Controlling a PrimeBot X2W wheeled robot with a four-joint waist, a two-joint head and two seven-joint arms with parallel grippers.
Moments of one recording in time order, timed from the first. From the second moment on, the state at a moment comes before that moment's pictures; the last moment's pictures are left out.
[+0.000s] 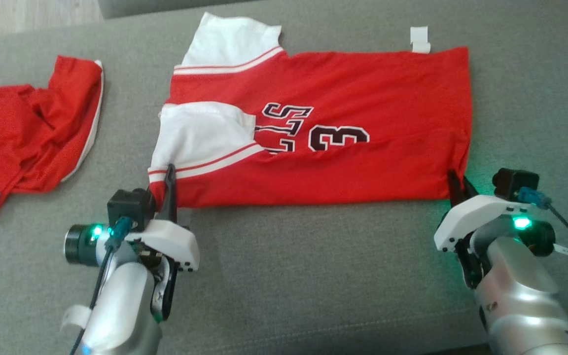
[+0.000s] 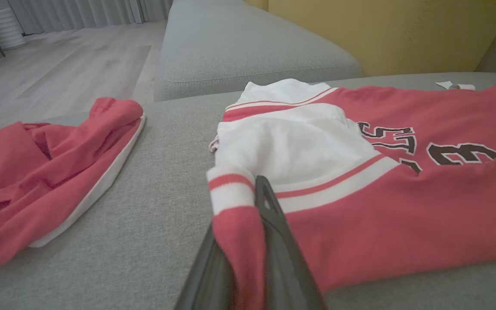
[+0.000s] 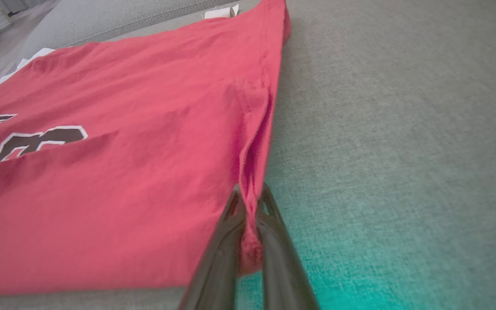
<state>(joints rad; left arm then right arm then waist) -0.33 0.06 -0.26 0.54 -0.12 0.10 -0.25 -0.56 -0.05 -0.06 1.05 0.13 0.13 -0.15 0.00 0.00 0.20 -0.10</state>
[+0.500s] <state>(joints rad) -0.16 0.09 -0.26 0.55 -0.14 0.08 -0.25 -0.54 -0.12 0.09 1.00 0.22 0.13 0.13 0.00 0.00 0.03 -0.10</state>
